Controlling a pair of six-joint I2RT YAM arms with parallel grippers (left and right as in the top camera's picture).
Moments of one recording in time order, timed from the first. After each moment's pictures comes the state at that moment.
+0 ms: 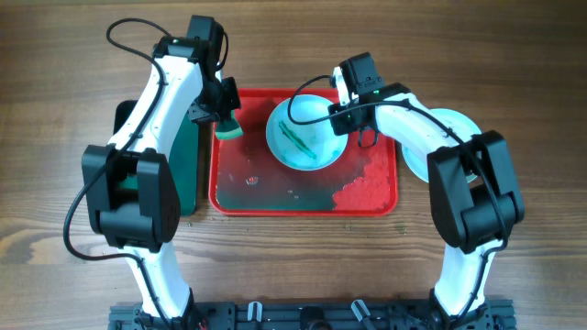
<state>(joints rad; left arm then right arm) -0.17 2.04 1.69 -1.11 0.05 -0.40 0.36 2.06 1.36 -0.54 -0.07 0.11</state>
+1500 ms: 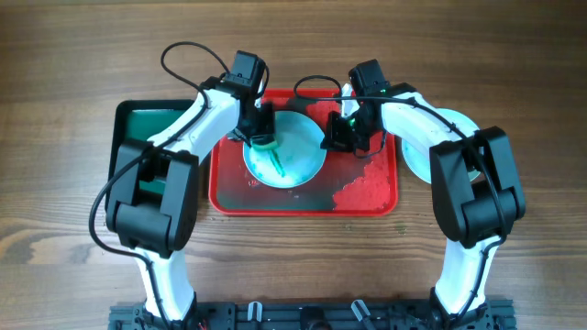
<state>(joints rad) -0.32 2.04 1.40 -0.71 0.13 -0.37 0.32 2.08 1.34 -0.63 -0.54 0.43</state>
